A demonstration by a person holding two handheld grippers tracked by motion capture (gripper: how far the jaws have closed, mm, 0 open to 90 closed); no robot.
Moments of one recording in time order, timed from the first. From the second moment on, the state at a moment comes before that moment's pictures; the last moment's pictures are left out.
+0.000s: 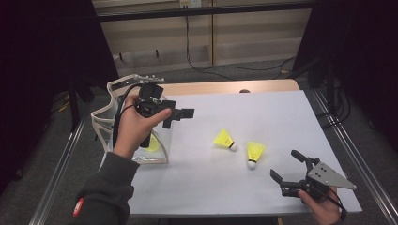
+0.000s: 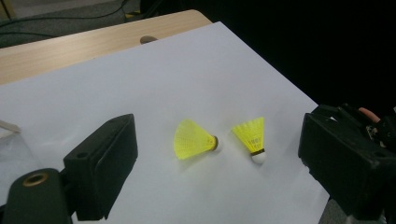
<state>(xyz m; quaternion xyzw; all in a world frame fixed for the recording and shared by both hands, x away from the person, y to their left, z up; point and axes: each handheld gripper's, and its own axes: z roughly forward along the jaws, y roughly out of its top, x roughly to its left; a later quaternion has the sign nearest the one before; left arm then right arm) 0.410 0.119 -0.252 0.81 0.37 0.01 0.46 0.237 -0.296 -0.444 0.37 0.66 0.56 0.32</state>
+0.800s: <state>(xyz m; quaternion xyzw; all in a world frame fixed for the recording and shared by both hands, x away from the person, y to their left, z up) 0.393 0.096 -0.284 0.81 0.34 0.01 0.47 0.237 -0.296 -0.444 0.37 0.66 0.56 0.32</state>
